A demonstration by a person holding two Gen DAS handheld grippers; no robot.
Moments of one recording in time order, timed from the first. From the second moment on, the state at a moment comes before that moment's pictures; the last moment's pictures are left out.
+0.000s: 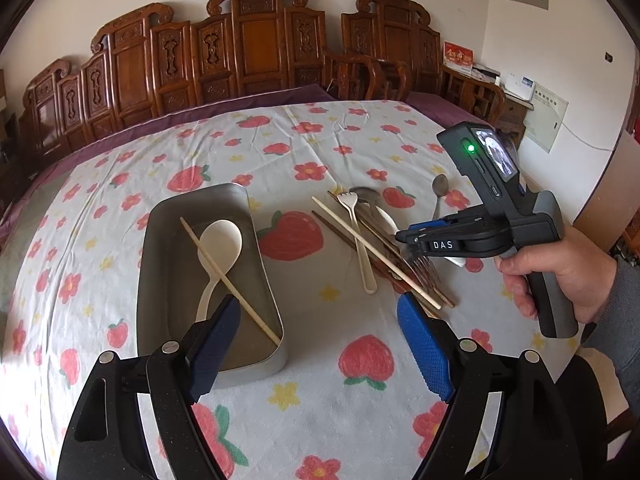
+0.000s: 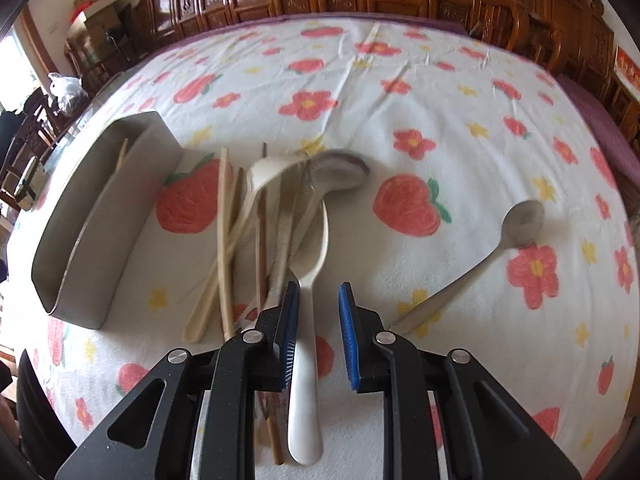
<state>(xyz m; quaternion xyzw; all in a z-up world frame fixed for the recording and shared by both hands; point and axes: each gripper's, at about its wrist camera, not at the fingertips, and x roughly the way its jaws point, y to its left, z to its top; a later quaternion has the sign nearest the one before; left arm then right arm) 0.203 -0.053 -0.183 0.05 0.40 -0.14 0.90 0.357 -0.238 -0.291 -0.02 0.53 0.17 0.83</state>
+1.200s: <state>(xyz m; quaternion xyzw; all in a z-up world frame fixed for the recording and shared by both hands) 0.240 -0.098 -0.210 0.00 0.46 -0.12 0.88 0.238 -0.307 -0.242 0.02 0.48 0.15 0.87</state>
